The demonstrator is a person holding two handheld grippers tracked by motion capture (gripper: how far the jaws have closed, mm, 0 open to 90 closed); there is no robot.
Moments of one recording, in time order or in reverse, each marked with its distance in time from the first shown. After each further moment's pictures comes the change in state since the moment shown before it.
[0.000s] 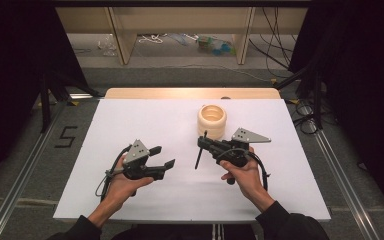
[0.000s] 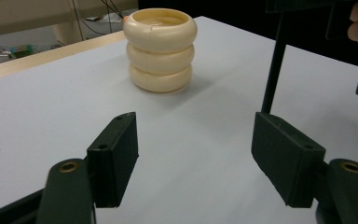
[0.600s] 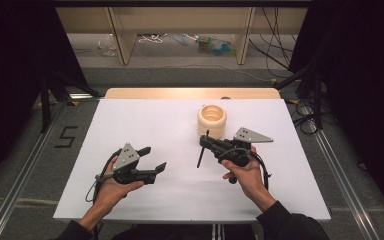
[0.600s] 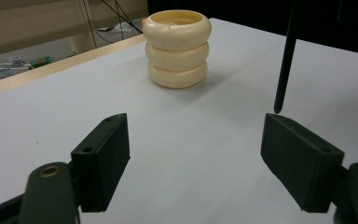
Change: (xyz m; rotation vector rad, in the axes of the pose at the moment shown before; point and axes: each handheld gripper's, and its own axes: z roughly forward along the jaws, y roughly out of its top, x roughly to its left) left arm 0.009 -0.014 -0.018 -0.019 0.031 0.061; right arm -0.001 0.002 -0.005 0.017 -0.017 -0.013
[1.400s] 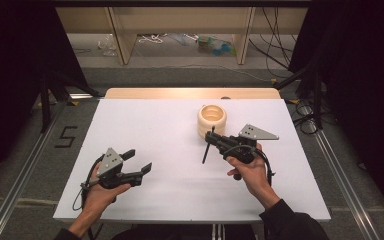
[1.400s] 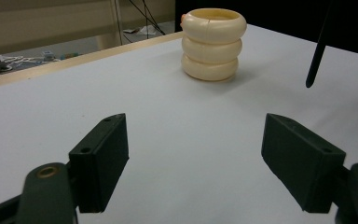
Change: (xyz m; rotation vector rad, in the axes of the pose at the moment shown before) left arm 0.016 -0.022 -0.026 -0.041 0.093 -0.078; right arm -0.008 0.008 -0.008 -0.016 -0.041 -0.019
